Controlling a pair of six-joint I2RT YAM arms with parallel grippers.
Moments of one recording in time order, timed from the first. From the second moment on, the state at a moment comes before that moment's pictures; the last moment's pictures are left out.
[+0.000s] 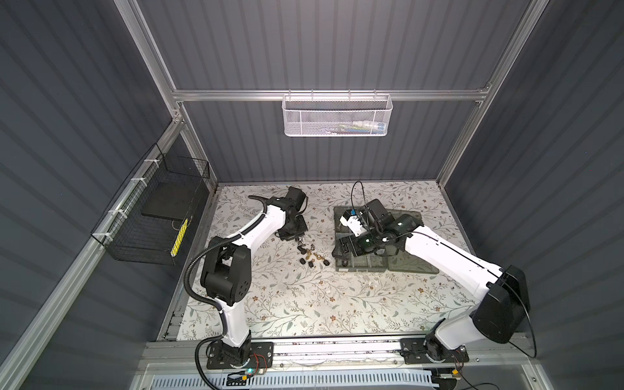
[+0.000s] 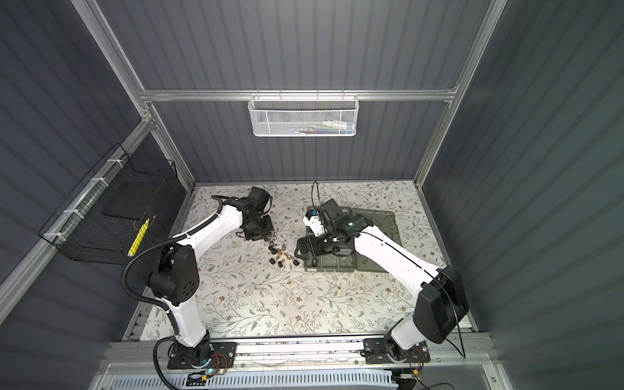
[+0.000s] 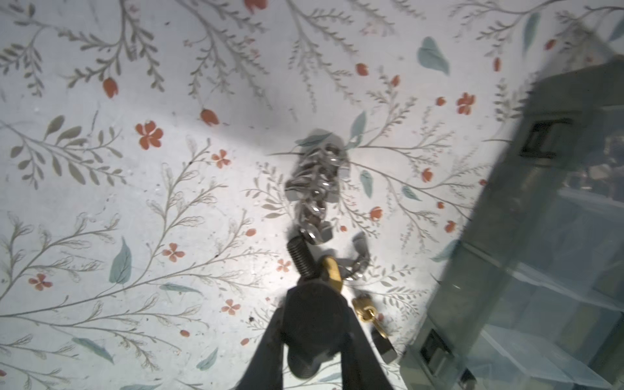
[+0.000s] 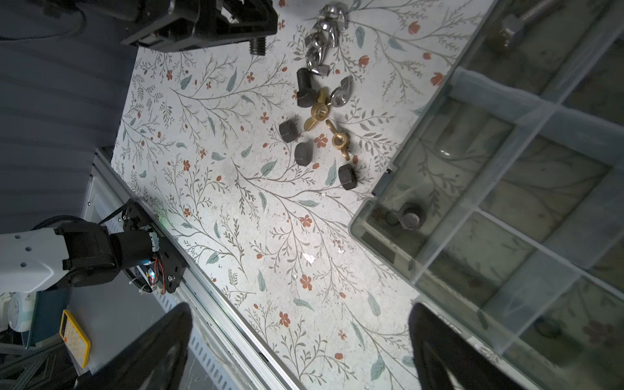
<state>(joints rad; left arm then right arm) -0.49 1.89 1.59 -0.95 0.00 -0.73 0.64 1.49 1.28 -0.80 -0.37 0.31</state>
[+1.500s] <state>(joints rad) -0.78 2.23 1.87 -0.90 0.15 -0.77 0.46 1.26 1.09 -0.78 -0.30 0.44</state>
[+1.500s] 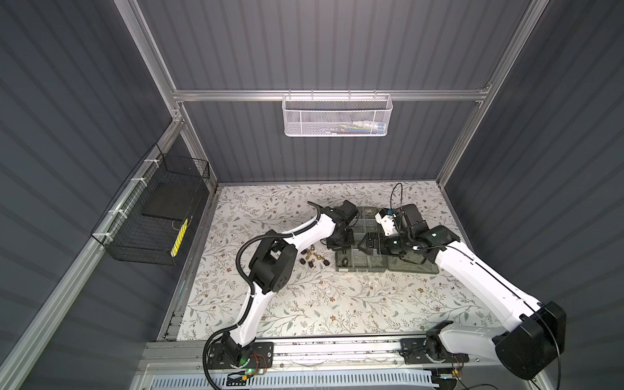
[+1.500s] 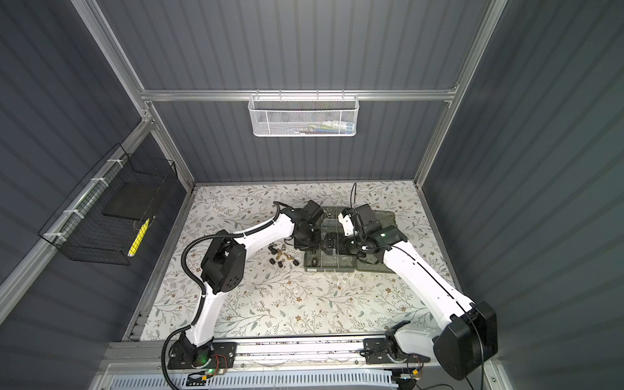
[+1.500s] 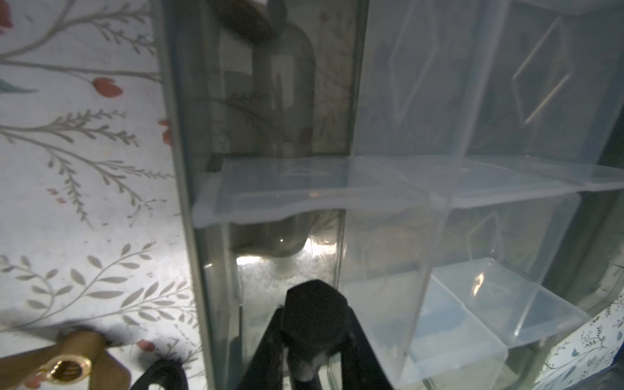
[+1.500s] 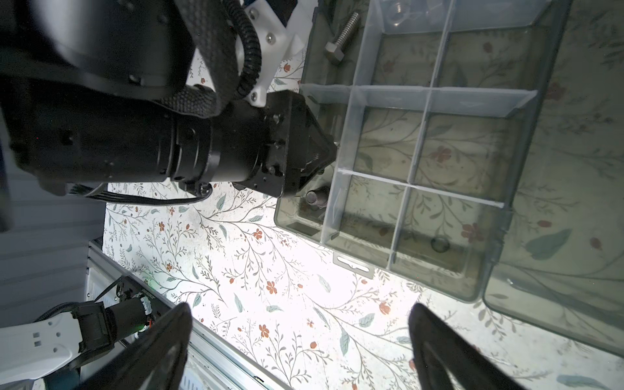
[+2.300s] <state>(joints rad) -0.78 2.23 1.86 -0.90 0.16 -0.77 0.45 1.26 1.09 -0.78 -0.30 0.45</state>
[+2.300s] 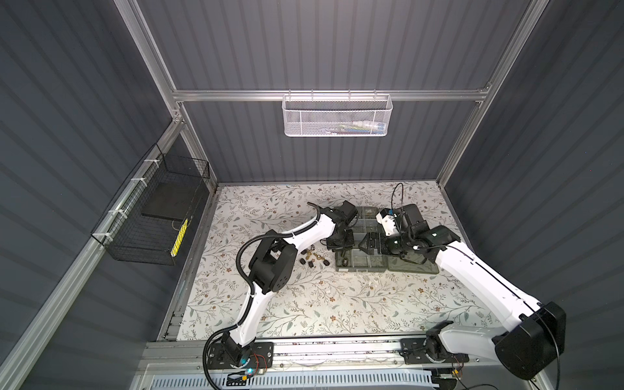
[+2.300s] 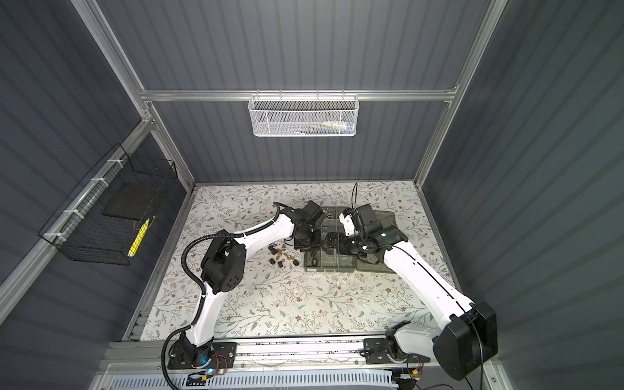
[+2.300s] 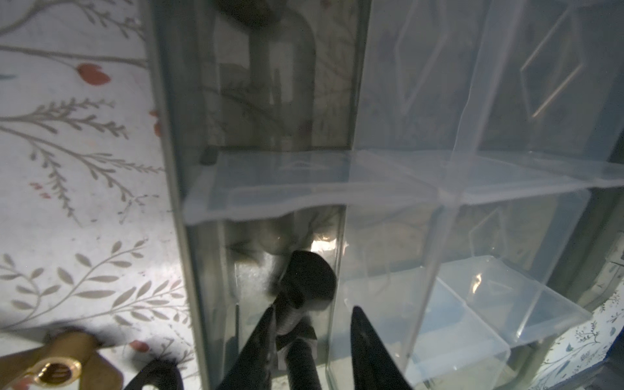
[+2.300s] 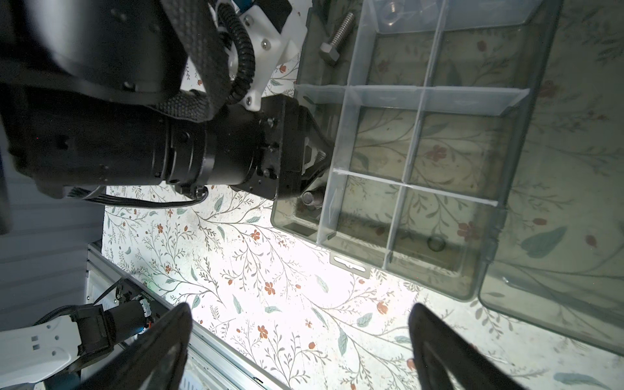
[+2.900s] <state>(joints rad) -0.78 2.22 1.89 -0.93 0.13 -0.78 0.44 1.25 1.07 -0.77 -0.31 0.45</state>
